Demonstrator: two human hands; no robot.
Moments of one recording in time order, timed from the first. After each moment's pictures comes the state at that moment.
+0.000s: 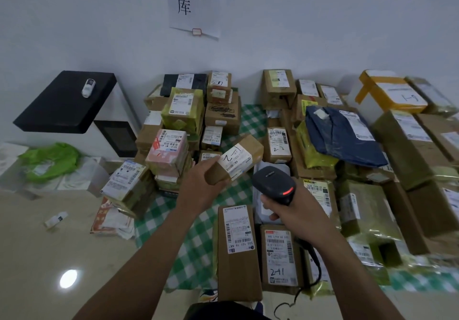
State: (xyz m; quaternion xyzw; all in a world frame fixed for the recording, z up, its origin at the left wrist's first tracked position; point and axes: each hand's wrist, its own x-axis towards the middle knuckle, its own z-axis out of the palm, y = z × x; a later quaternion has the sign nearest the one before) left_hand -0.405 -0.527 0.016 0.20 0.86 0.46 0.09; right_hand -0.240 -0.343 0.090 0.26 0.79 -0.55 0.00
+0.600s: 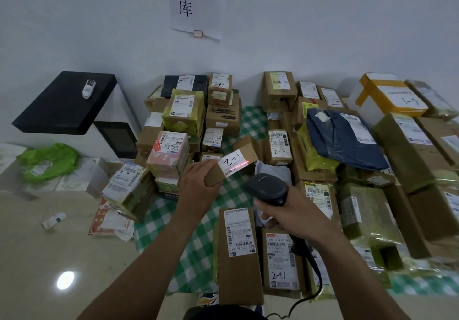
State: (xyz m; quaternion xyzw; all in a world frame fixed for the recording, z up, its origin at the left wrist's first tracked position) left_hand -0.406 -0.529 0.003 0.23 0.88 0.41 -0.05; right_hand -0.253 -0.350 0.102 0.24 0.79 -0.56 0.09
